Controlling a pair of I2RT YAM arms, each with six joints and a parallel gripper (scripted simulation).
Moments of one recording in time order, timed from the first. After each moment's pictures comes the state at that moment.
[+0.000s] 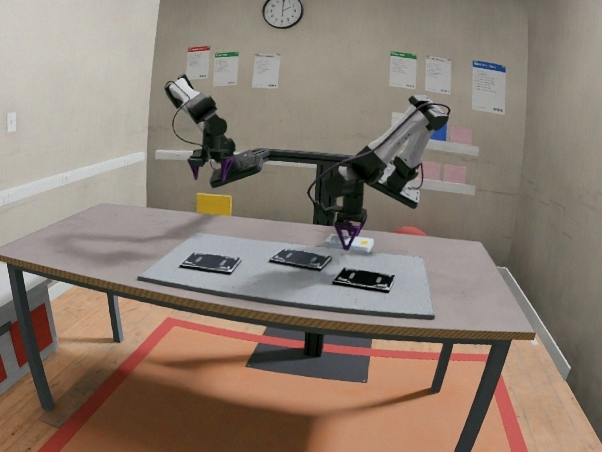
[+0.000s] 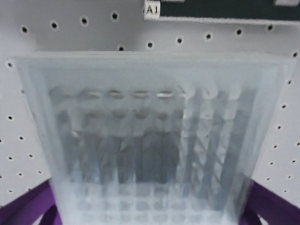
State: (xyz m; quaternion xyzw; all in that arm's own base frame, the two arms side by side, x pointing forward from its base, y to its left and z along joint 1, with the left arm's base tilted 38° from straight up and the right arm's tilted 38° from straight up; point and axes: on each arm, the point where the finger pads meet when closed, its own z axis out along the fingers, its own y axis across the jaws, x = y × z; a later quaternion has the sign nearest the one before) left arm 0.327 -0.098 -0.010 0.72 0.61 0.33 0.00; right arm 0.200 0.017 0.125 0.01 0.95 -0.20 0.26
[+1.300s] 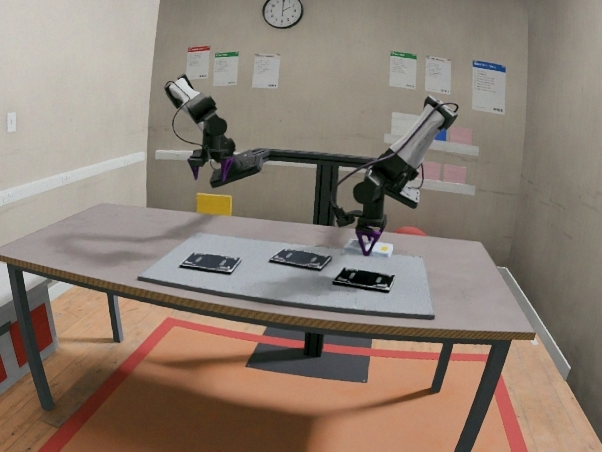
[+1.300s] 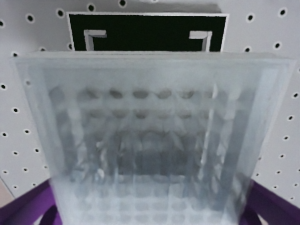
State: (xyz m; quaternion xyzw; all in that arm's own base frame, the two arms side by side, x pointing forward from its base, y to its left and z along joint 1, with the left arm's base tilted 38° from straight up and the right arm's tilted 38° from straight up) left arm 0.352 -0.049 0.029 0.72 0.61 0.33 0.00; right arm 0.200 0.017 0.125 0.01 0.95 -0.20 0.26
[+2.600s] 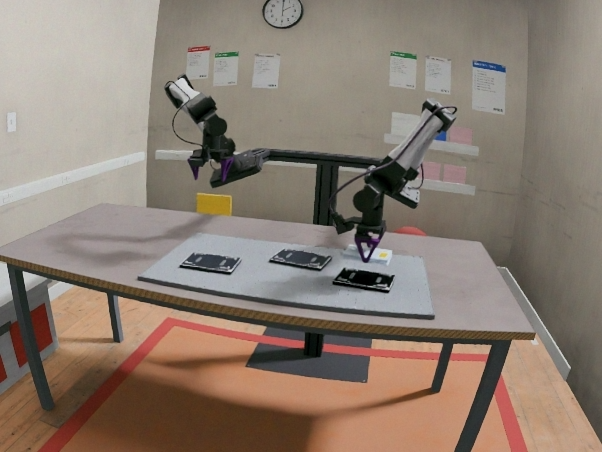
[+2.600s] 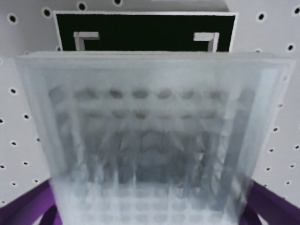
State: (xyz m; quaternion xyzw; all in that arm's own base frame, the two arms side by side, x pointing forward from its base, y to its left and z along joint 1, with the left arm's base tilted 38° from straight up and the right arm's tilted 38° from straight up) left arm 0.361 -0.043 0.014 0.73 0.61 0.32 0.00; right arm 0.200 0.017 0.125 0.01 0.95 -0.20 0.26
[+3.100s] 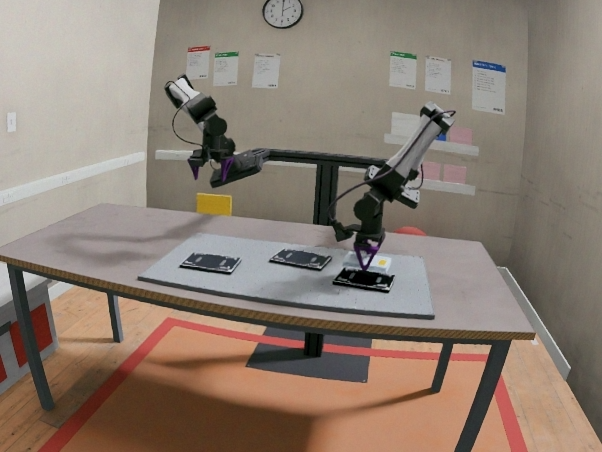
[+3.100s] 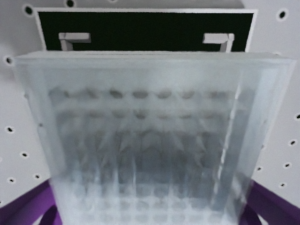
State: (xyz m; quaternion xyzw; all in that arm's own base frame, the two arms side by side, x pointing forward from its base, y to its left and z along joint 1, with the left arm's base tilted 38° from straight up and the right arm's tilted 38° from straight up) left arm 0.372 -0.034 -0.003 0.73 0.61 0.32 0.00; right arm 0.200 0.017 0.125 0.01 0.95 -0.20 0.26
